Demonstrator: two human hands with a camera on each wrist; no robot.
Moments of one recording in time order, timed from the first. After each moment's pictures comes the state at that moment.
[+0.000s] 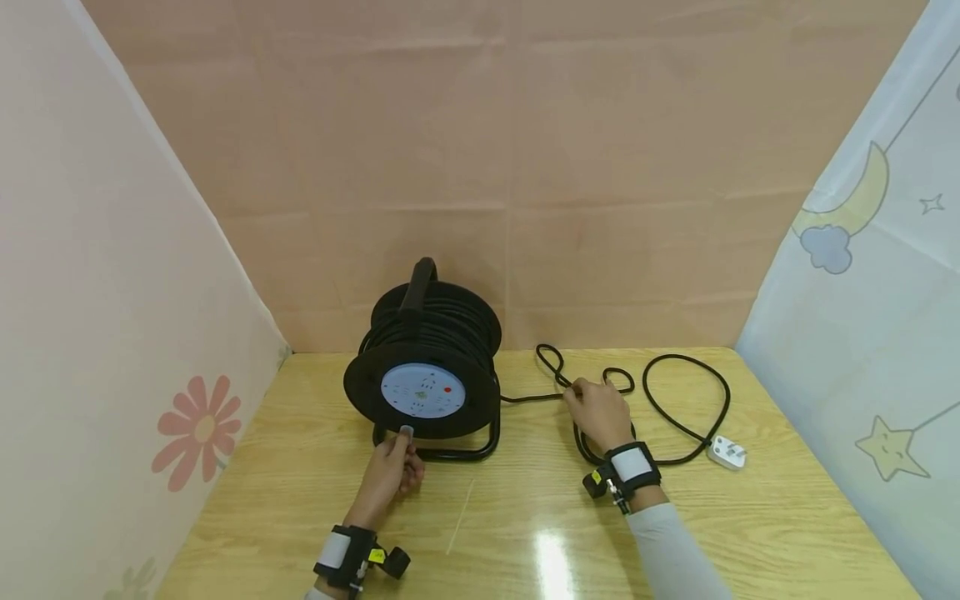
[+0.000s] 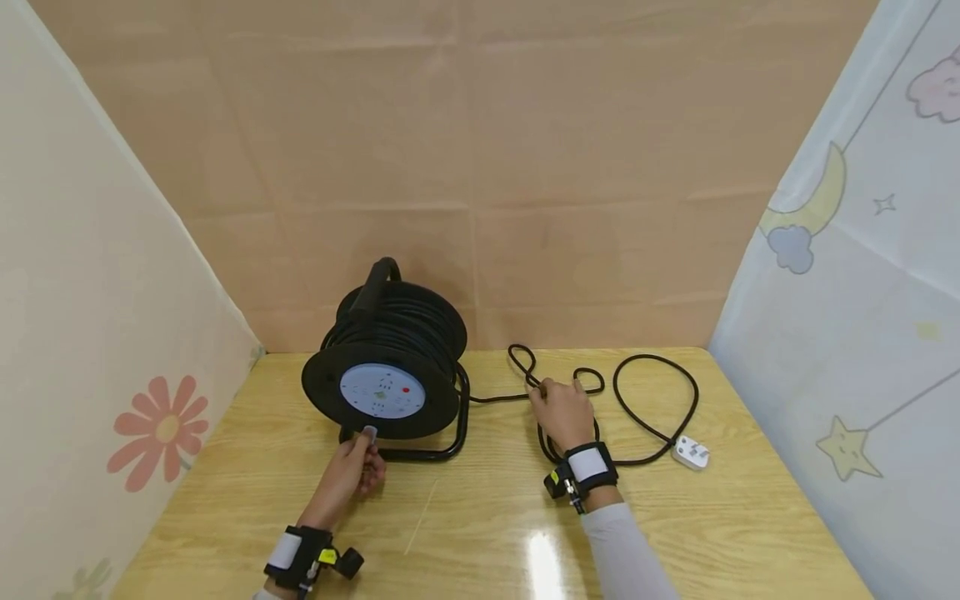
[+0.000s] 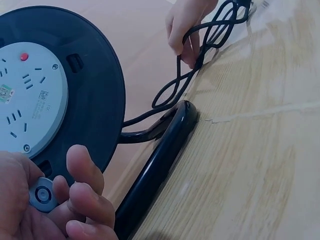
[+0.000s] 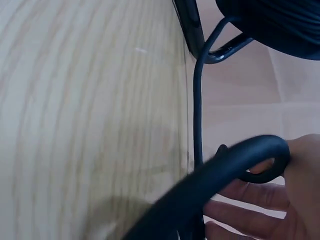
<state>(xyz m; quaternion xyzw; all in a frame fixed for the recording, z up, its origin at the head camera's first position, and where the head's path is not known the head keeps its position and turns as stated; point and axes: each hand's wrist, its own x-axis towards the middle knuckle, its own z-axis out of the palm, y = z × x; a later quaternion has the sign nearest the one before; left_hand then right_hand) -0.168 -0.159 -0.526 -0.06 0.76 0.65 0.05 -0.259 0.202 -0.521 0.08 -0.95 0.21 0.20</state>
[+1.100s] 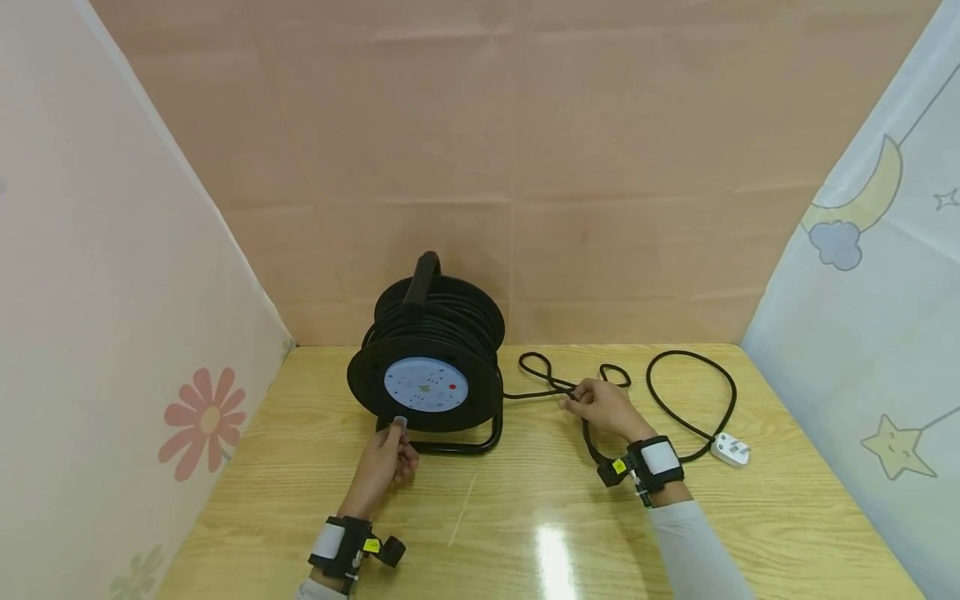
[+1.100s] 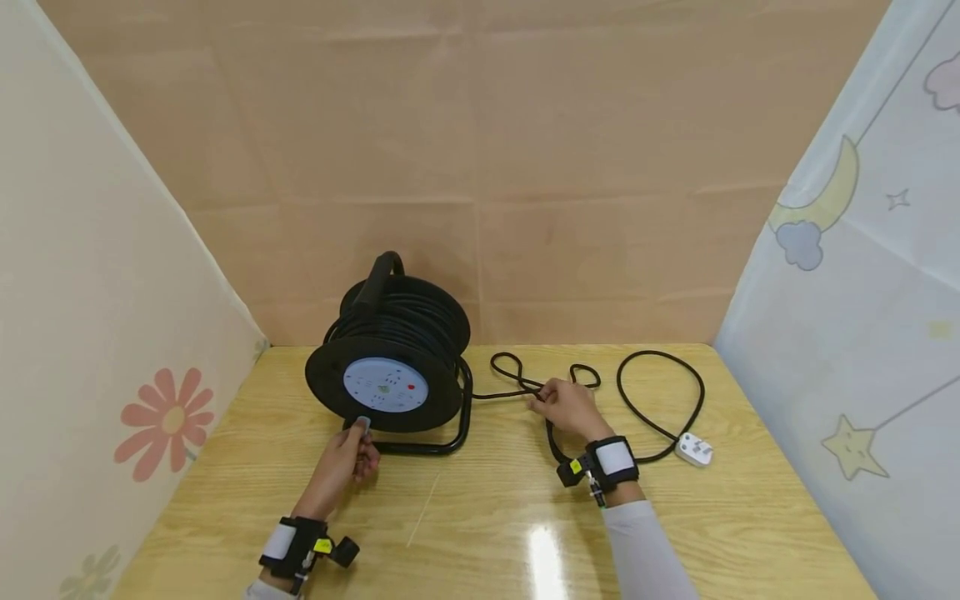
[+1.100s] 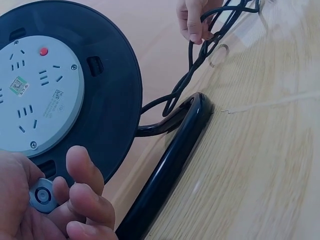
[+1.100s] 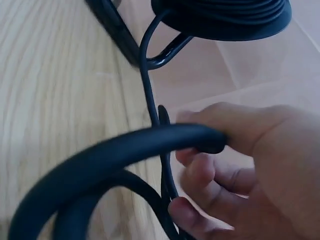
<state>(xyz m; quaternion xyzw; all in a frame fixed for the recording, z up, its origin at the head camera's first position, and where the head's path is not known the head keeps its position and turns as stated) -0.170 -0.169 -0.521 -0.07 0.77 0.64 0.04 -0.251 0.219 -0.493 0.14 -0.95 0.29 0.00</state>
